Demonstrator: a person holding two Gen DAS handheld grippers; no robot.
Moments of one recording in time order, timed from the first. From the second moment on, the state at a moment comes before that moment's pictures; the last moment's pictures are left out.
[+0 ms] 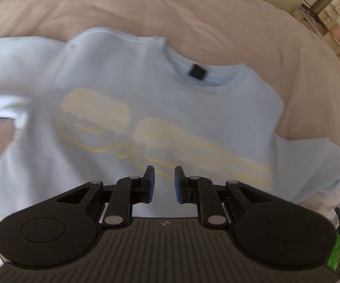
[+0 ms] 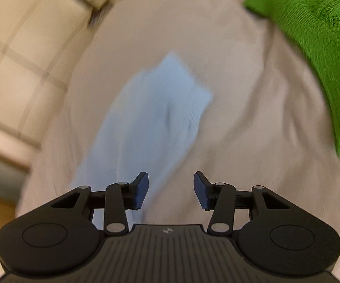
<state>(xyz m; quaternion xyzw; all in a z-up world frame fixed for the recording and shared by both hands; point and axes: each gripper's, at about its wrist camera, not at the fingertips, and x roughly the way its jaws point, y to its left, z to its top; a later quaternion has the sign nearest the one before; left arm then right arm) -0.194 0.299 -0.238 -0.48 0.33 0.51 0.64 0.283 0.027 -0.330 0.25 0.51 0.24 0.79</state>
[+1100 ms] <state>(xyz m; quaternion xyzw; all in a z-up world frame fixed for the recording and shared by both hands) -0.347 0.216 -0.241 -0.50 0.38 0.57 0.52 0.178 -0.013 -0.294 0.06 0.53 0.18 0.82</state>
